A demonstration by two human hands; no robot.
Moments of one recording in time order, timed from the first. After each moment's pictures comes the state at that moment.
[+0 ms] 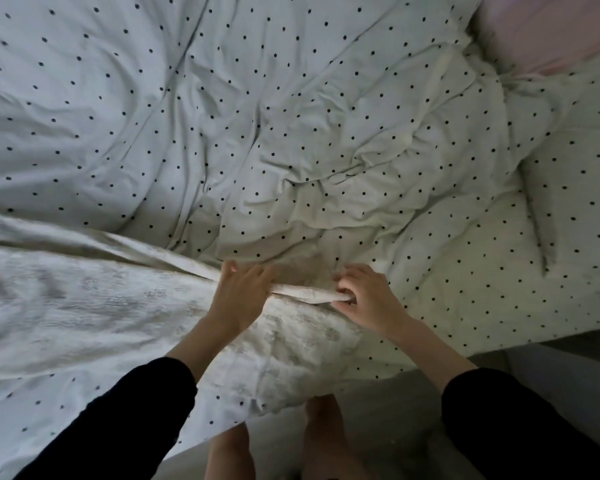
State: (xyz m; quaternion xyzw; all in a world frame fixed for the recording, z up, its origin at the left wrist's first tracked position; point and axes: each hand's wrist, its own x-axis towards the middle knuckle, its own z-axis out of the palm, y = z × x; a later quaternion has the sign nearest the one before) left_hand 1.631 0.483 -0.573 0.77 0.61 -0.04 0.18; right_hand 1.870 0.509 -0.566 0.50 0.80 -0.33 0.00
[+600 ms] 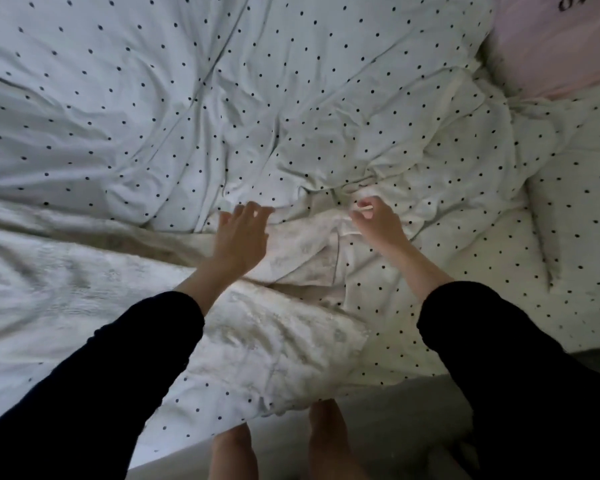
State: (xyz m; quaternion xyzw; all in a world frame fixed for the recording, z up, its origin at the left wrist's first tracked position) left_hand 1.606 0.559 -0.536 0.70 0.69 -0.06 0.17; right_hand 1.829 0.617 -0.524 0.69 0.56 -0.45 -0.06
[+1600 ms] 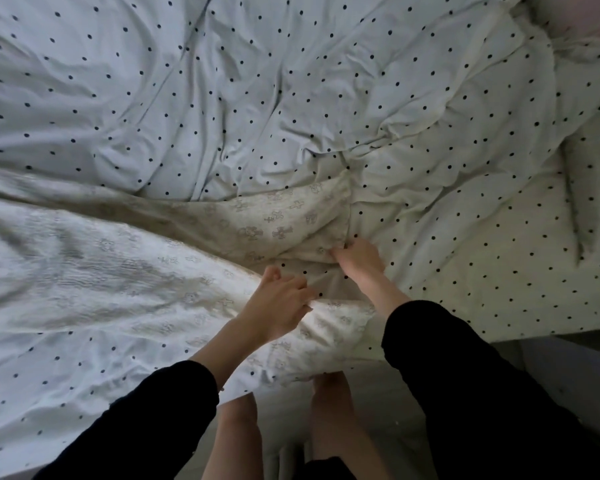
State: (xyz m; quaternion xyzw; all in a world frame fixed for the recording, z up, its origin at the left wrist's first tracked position) left_hand 1.660 0.442 -0.559 0.78 0.52 -0.07 0.34; right_hand 1.812 0.530 -0.612 0.75 0.44 -0.48 0.11
